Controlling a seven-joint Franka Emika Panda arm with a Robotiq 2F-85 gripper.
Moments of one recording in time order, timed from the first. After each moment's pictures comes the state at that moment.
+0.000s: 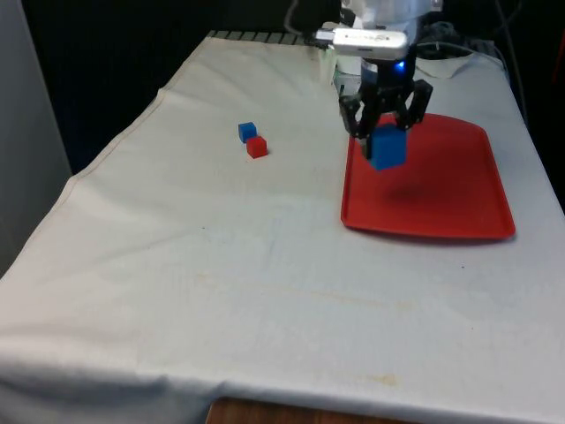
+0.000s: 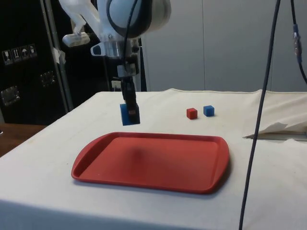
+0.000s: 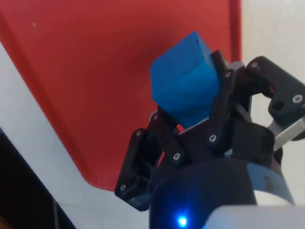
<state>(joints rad) 0.55 0.33 -0.47 -2.19 0.27 2.46 -0.61</state>
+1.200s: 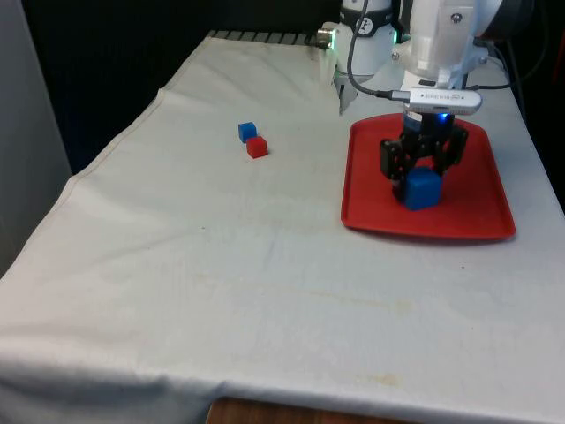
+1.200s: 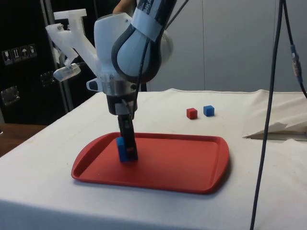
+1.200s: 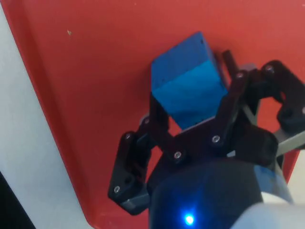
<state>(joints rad) 0.55 0.49 -0.32 -2.19 0.27 2.66 -0.52</state>
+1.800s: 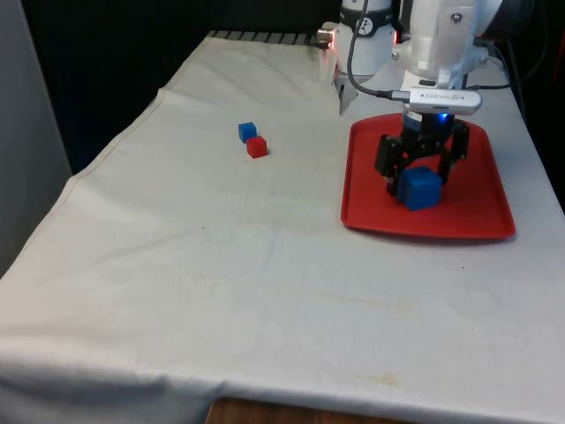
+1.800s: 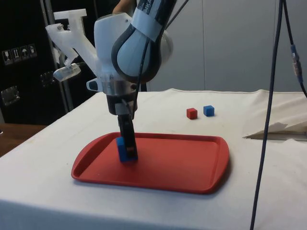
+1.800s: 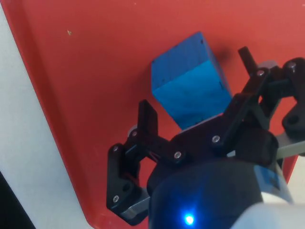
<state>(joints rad) 0.55 0.49 -0.32 -2.19 0.27 2.66 -0.52</state>
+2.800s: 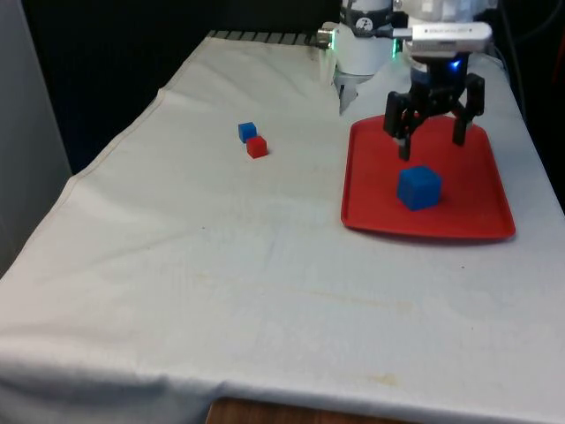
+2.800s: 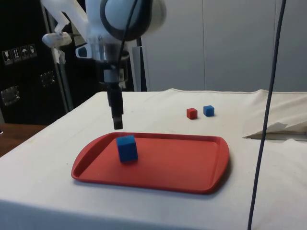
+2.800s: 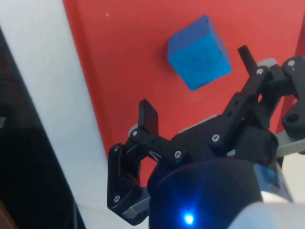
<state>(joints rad) 0.55 0.33 -0.35 -2.16 0.26 2.52 -0.52</state>
